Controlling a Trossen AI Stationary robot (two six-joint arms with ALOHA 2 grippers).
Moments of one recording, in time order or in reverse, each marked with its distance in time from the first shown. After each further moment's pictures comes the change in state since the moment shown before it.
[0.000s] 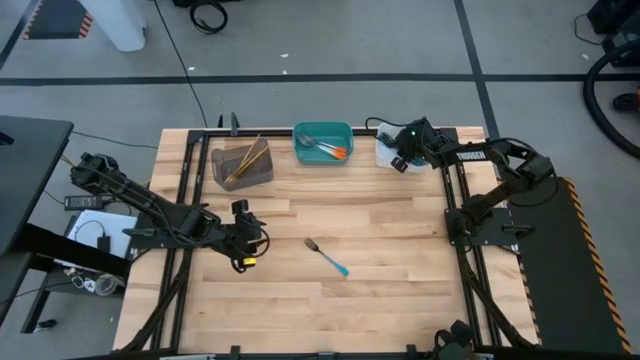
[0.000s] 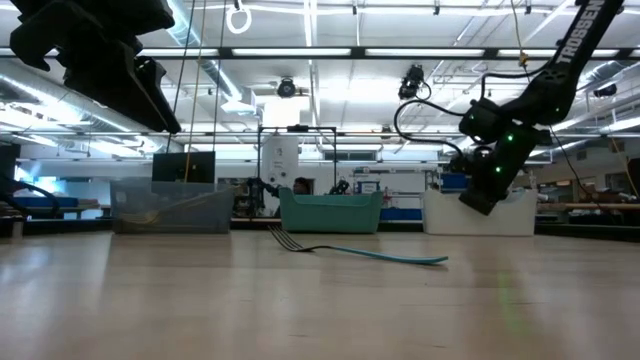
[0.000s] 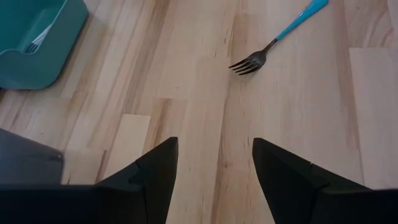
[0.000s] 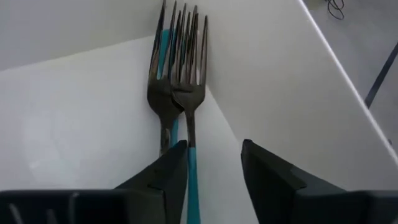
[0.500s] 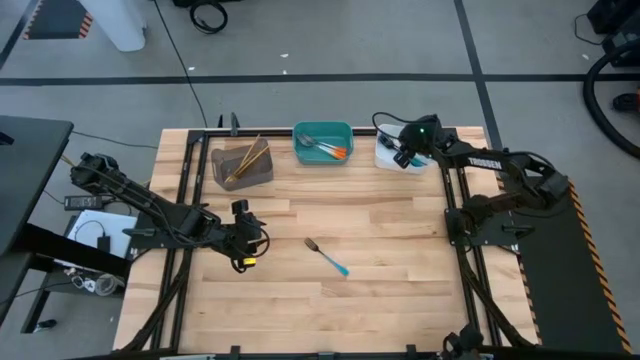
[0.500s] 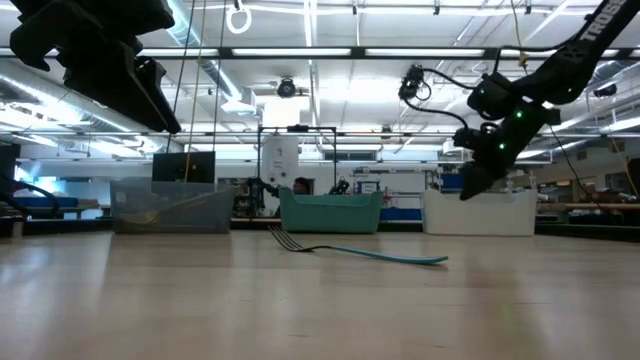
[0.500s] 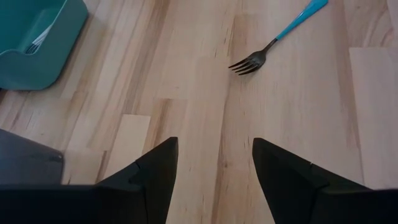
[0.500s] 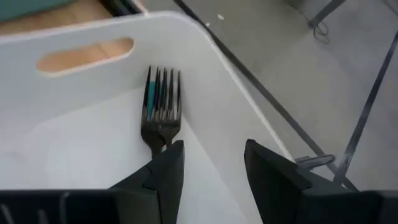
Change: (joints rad) left arm 0.000 0.000 0.000 0.000 0.000 0.004; right arm 0.004 -0.198 -0.002 -0.075 -0.028 0.031
